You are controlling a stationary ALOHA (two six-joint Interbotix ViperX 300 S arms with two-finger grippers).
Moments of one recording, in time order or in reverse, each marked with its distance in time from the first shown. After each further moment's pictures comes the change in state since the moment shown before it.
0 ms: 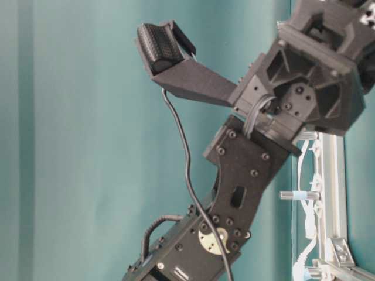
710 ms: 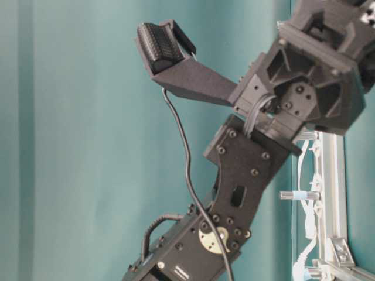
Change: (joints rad) left arm 0.002 0.000 0.000 -0.002 0.000 0.000; right arm 0.000 0.000 0.017 0.002 0.005 0.117
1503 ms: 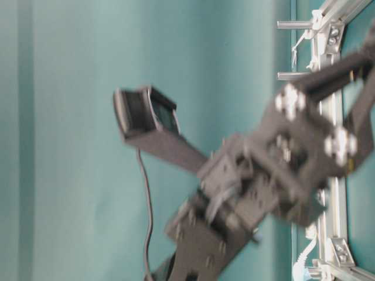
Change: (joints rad) left arm -0.020 -0.207 0.212 0.002 0.140 -0.003; right arm 0.002 0.002 0.029 -0.005 0.006 -0.003
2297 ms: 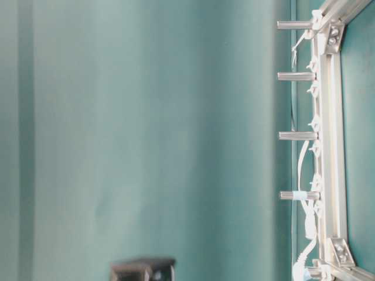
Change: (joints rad) left arm -0.072 -0.393 0.393 -0.002 0.258 -0.117; right arm 0.000 0.000 0.000 0.002 0.002 0.002
